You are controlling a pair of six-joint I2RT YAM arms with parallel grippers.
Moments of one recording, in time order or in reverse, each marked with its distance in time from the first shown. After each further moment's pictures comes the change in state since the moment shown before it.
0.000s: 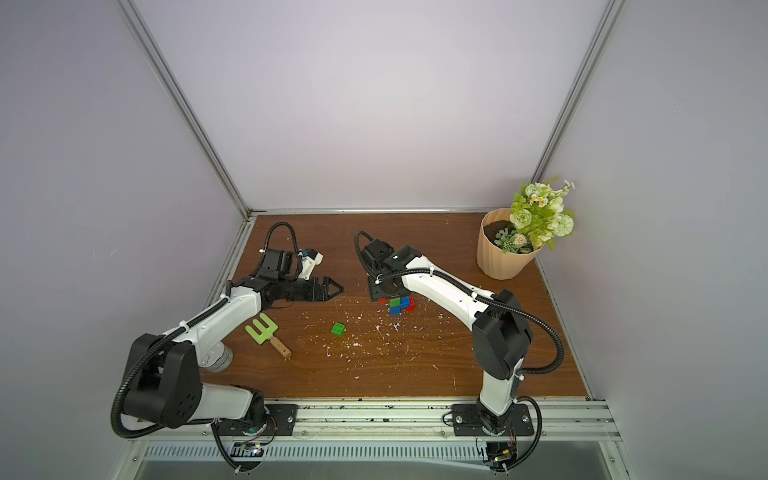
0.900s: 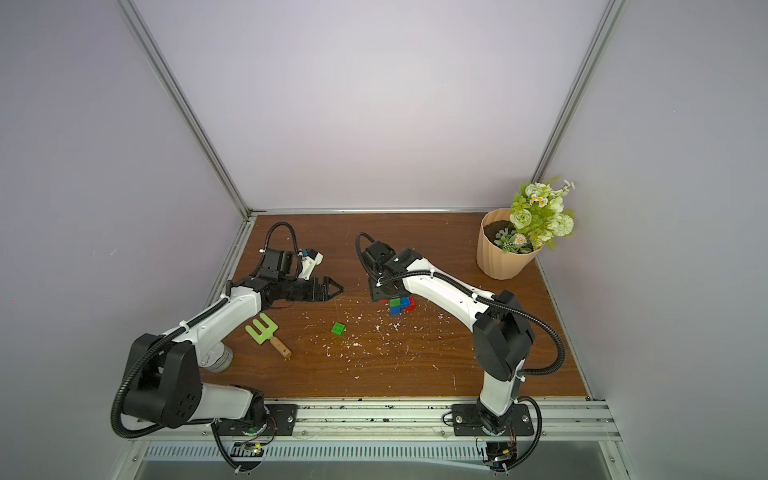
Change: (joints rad) left arm 0.000 0.000 0.000 0.000 0.000 0.000; right arm 0.000 -0.014 -0.043 0.043 0.015 -0.001
